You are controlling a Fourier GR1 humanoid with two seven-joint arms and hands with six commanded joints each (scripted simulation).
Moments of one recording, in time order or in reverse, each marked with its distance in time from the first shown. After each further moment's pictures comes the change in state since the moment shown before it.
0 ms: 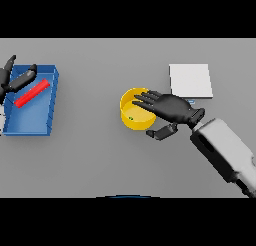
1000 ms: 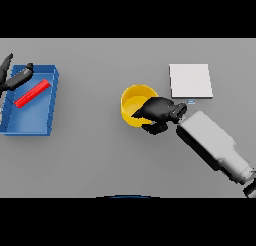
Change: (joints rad) left arm -0.020 0.022 0.004 0.039 -0.009 -0.024 -0.018; right arm -0.154 0.073 0.133 0.222 0.077 0.108 -0.020
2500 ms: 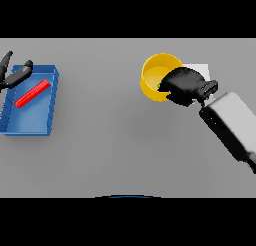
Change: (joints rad) left arm 0.003 0.000 0.017 -0.054 0.042 -0.006 0.047; right arm -0.042 -0.173 -0.174 -0.227 -0.117 0.135 0.201
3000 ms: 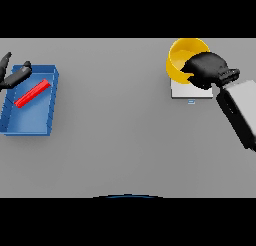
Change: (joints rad) left arm 0.014 0.000 0.004 -0.040 0.013 0.007 0.061; right arm -0.072 -0.031 -0.078 0.309 0.031 -0.181 -0.049
